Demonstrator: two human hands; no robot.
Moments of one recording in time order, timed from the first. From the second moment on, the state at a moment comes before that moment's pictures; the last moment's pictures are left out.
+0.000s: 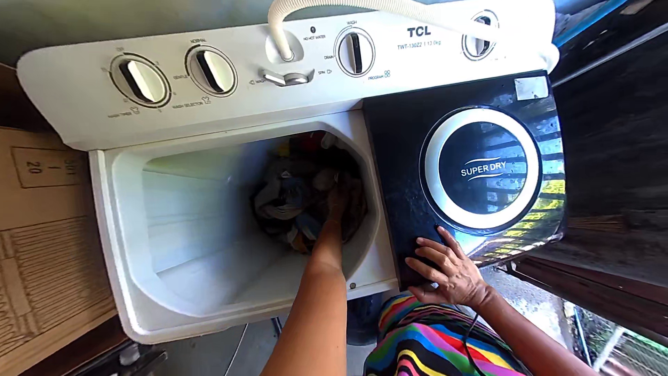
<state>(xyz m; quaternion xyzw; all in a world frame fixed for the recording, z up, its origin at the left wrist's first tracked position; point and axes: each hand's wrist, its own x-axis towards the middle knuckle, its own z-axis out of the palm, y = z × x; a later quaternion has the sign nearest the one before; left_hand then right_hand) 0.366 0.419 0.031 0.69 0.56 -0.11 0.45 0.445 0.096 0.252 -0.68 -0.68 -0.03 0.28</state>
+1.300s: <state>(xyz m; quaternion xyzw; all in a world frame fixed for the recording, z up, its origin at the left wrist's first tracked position) 0.349 0.436 0.129 0.83 0.31 -0.38 0.26 0.443 0.096 0.251 -0.68 -0.67 -0.03 0.29</state>
